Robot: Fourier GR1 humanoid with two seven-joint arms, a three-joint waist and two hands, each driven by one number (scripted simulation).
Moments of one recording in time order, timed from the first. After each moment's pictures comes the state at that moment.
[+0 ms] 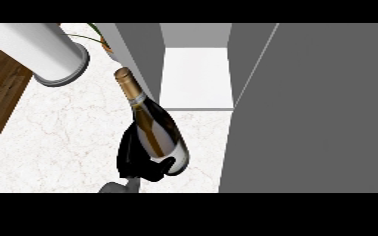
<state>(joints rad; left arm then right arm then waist) -0.07 0.00 -0.35 -1.26 0.58 0.13 -0.48 -0.11 -0.04 0.07 -2.44 -0.13 0.11 0.61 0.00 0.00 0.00</state>
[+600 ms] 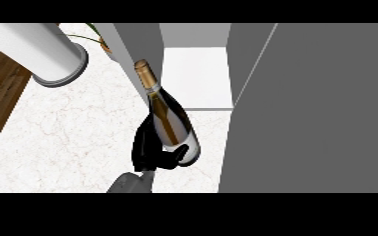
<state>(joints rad) -0.19 0.00 -0.45 -1.08 0.76 0.25 -0.57 -0.12 -0.05 0.05 -2.43 -0.15 0.13 0.61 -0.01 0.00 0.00</state>
